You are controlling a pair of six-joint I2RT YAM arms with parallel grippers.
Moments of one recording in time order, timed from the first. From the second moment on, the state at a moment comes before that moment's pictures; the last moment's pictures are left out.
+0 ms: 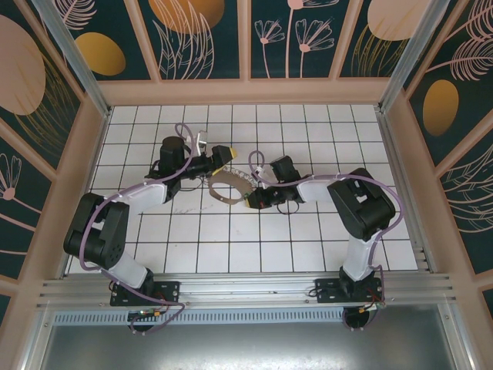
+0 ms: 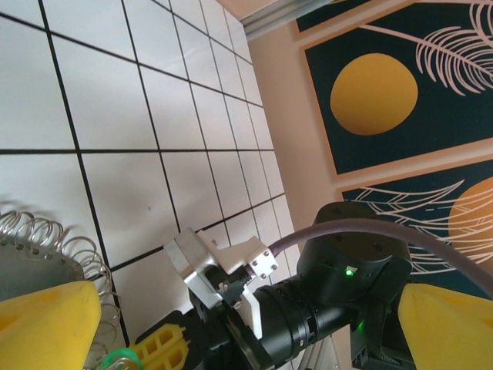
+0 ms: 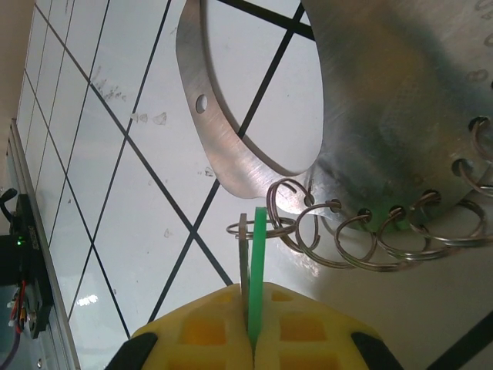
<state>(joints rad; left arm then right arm) -0.34 1.59 0.82 0.42 0.77 -0.93 0.58 1.85 0.90 0.01 -0.72 0.31</state>
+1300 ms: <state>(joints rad) -0.35 1.46 0.80 0.27 0.71 -0.80 0.39 1.27 0.66 -0.09 -0.65 0.28</state>
